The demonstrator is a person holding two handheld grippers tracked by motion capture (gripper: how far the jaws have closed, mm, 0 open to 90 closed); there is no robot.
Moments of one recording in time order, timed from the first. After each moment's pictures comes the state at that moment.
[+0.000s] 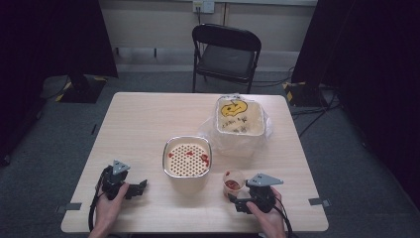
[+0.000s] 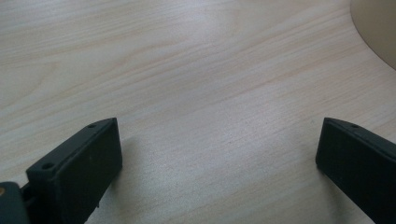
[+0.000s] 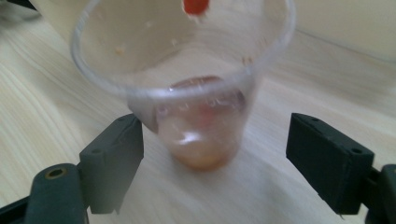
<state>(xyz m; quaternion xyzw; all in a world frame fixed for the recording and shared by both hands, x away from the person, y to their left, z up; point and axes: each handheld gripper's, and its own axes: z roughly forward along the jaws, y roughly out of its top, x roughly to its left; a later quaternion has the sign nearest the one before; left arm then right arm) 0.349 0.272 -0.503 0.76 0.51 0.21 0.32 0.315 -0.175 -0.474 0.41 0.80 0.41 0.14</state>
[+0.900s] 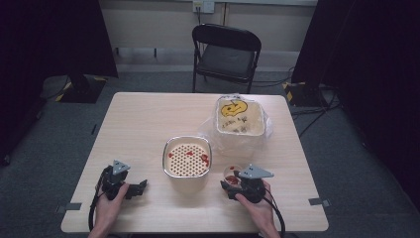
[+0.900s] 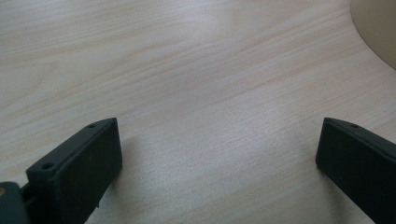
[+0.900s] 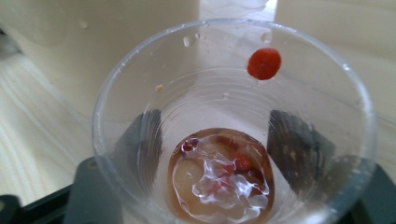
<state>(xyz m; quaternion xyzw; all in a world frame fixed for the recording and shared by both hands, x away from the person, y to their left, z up) 0.349 0.272 -0.503 0.76 0.51 0.21 0.32 0.339 -0.155 -0.477 0.38 0.79 0.45 0.17</state>
